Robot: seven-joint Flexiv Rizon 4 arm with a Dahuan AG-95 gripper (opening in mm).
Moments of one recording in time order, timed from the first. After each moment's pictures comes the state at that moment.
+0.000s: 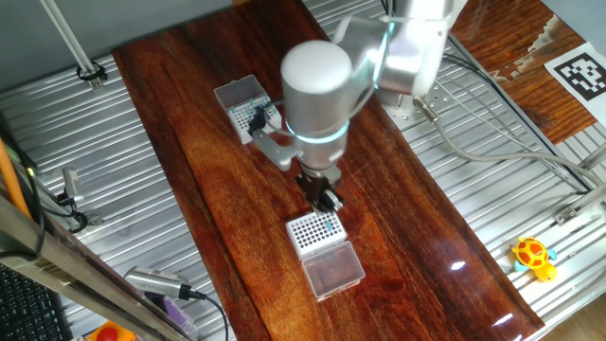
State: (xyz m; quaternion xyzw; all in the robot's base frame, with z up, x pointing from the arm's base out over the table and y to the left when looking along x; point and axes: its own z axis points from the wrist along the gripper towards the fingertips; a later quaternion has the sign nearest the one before) arm 0.414 0.221 0.105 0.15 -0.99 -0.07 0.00
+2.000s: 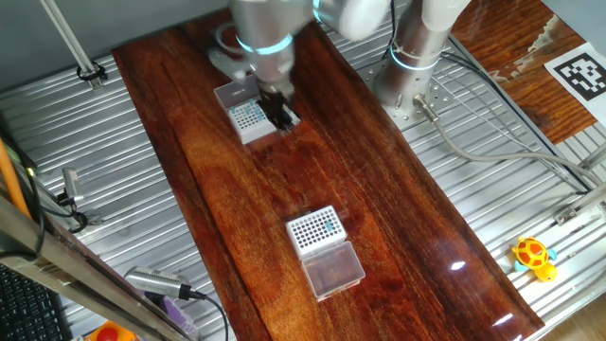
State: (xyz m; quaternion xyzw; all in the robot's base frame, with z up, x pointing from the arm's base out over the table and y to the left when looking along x) arm 0.398 -0.007 0.093 0.15 -0.99 -0.04 0.02
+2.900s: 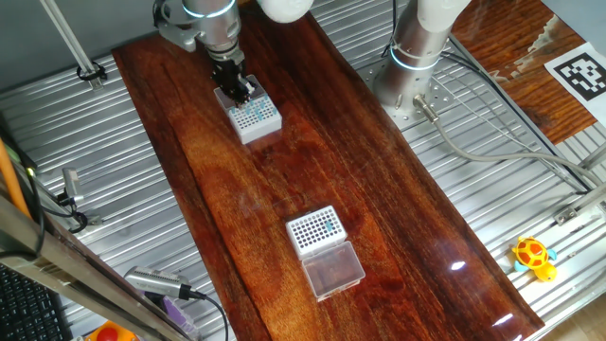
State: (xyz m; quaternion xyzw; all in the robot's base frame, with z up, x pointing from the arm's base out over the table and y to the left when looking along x) arm 0.446 -0.098 0.090 0.26 -0.96 -0.05 0.02
